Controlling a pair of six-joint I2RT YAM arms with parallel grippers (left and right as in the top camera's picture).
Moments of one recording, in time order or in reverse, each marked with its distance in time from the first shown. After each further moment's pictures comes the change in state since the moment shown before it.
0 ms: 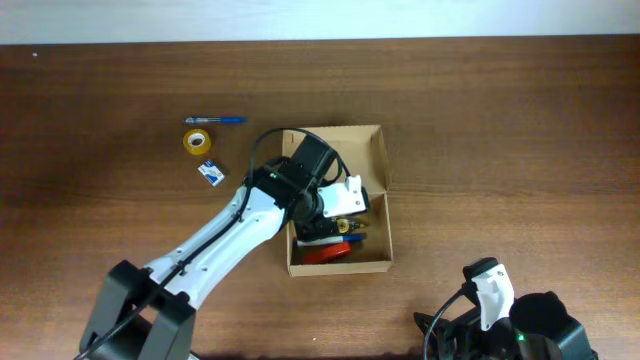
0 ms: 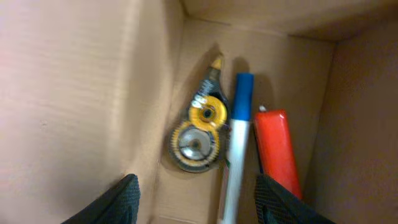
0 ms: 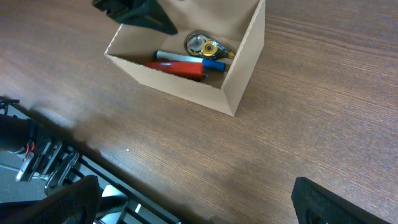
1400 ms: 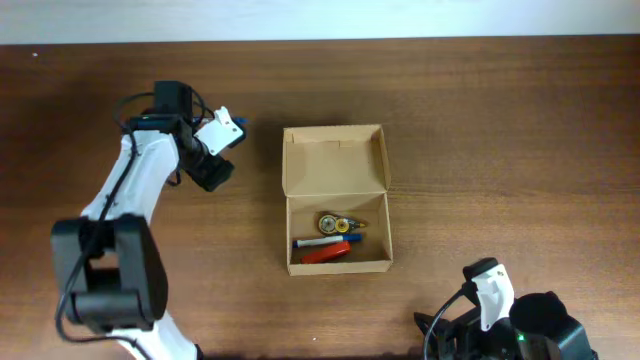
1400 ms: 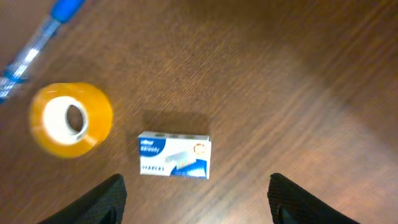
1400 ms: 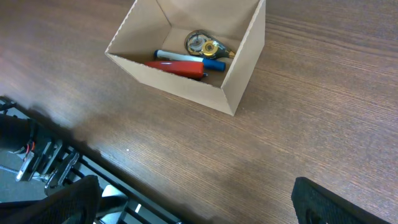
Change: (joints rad) left arm 0.624 0.224 0.177 -0.055 -0.063 0.092; right arm 0.000 0.000 0.000 0.000 0.000 0.000
